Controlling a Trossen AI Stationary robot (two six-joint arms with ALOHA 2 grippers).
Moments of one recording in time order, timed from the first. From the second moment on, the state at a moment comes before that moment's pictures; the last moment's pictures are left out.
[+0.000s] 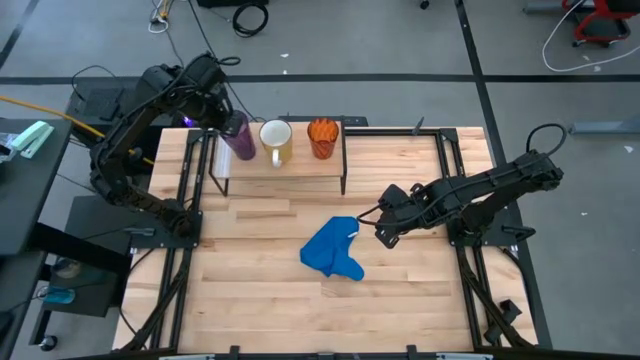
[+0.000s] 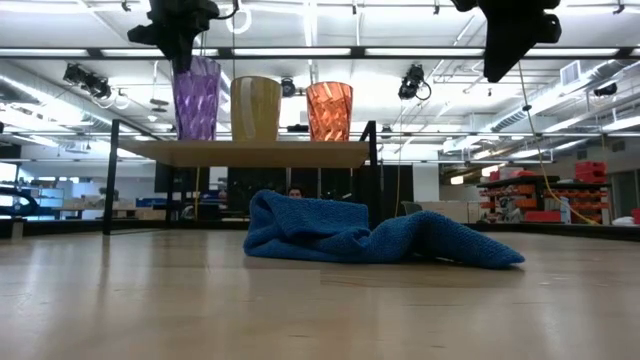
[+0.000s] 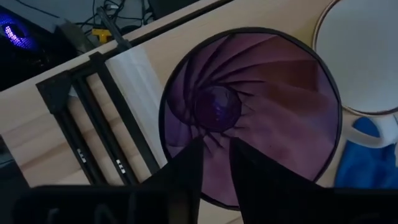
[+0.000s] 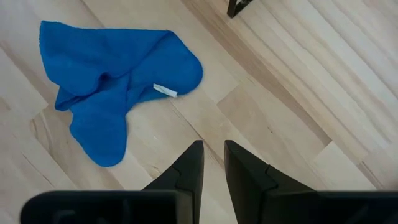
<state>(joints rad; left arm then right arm) 0.81 1.43 1.80 -1.56 -0.05 -0.30 0.31 1.38 1.29 -1.25 0.33 1.01</state>
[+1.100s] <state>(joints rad) 0.81 1.37 1.80 -1.57 -0.04 -0.28 0.31 1.38 1.29 -1.25 0.33 1.03</state>
